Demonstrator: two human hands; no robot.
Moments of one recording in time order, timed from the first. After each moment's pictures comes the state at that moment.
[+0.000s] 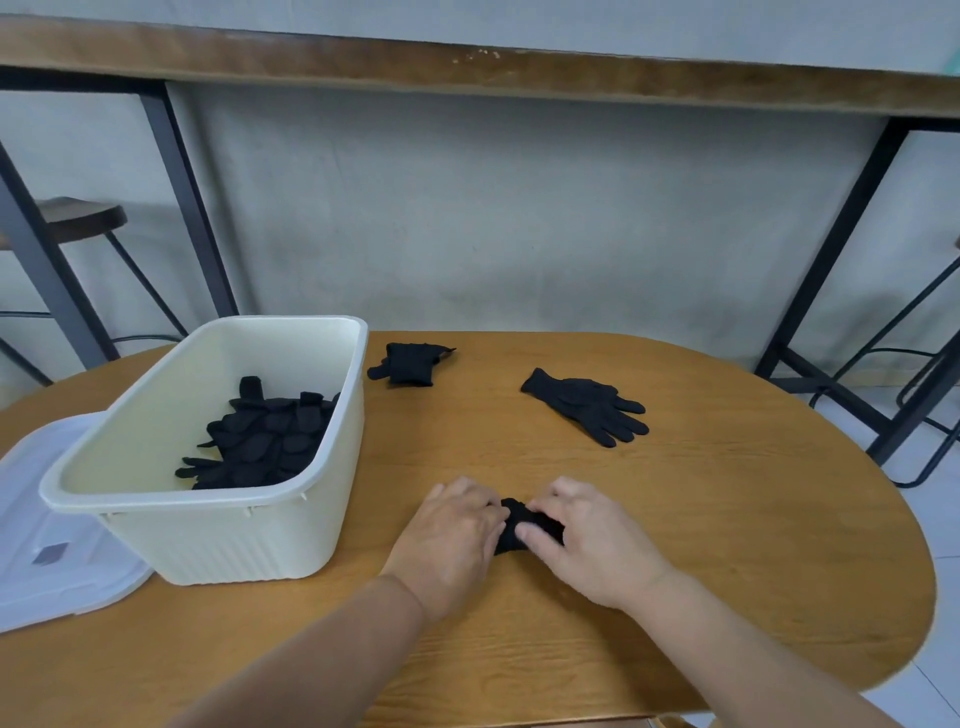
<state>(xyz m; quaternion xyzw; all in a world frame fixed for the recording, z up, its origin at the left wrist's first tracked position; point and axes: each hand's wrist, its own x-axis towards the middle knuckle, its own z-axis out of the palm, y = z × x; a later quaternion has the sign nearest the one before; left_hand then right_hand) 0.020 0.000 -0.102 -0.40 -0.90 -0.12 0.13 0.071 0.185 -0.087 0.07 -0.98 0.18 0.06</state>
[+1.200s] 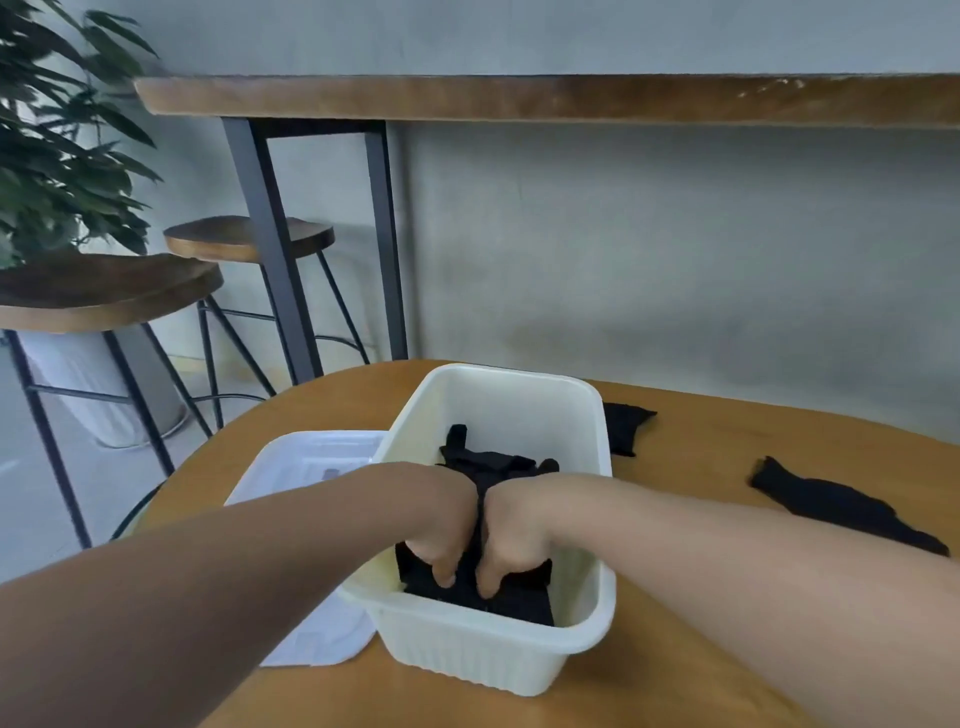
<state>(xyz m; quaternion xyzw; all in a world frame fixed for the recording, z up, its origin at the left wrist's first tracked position) -0.081 -0.181 0.035 -0.21 -0.91 0.16 -0.32 -0.087 -0.079 0.026 0.20 -0.91 0.03 -0.36</state>
